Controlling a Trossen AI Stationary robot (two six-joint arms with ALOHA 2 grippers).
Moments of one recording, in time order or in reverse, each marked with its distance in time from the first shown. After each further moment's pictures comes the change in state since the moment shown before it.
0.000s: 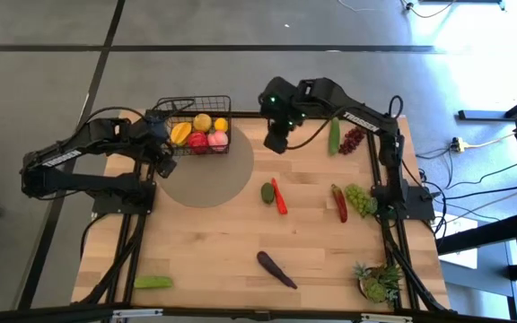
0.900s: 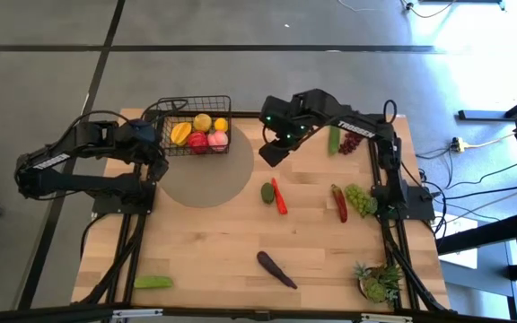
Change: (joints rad) left arm -0.054 -0.090 -0.001 -0.003 -0.025 0.053; right arm 0.076 0.017 -0.026 -0.165 -0.133 0.534
